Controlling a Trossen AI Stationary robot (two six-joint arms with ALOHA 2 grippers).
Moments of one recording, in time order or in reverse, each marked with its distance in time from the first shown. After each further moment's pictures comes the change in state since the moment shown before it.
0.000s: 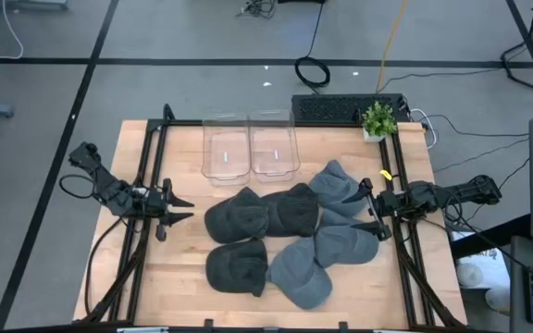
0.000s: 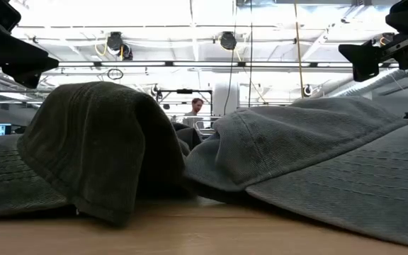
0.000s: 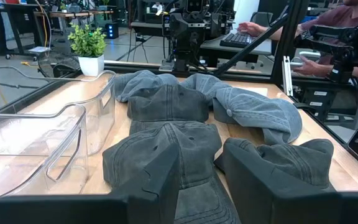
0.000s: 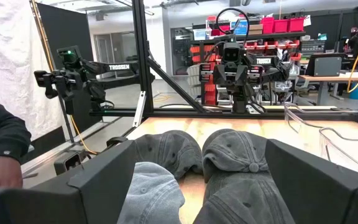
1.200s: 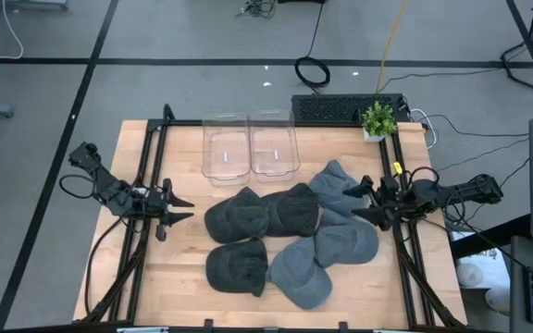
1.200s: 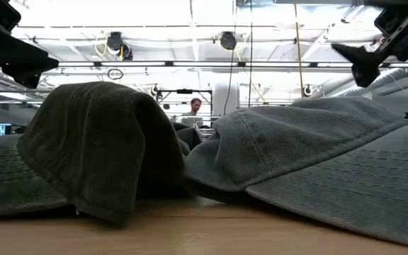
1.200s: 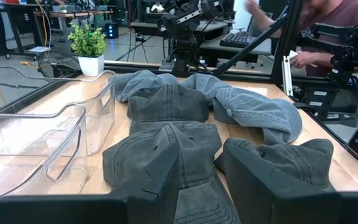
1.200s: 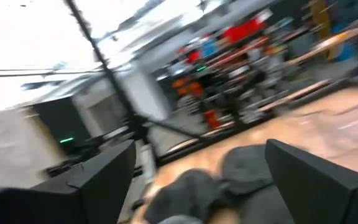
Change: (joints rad) left arm 0.000 0.000 0.000 0.000 0.000 0.000; right arm 0.000 0.030 0.000 0.147 0.188 0.389
